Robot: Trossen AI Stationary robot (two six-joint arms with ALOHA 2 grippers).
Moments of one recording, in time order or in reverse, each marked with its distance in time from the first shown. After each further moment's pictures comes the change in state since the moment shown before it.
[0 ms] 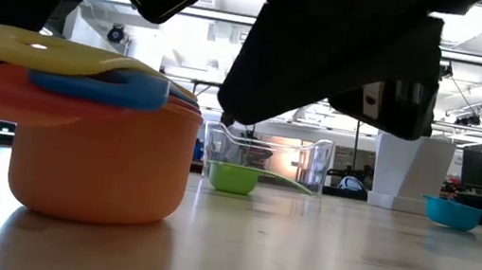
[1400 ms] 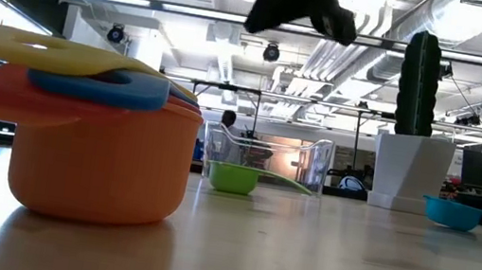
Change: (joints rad) left arm 0.122 -0.432 -0.037 -0.523 -0.430 0.323; right arm -0.263 -0.293 0.000 -0.304 0.151 -0.221
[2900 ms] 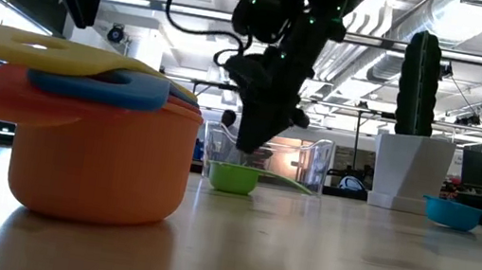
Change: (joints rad) left arm 0.343 -0.346 -0.301 -0.029 0.097 0.138; right arm -0.423 0.186 0.000 -0.069 -0.253 -0.402
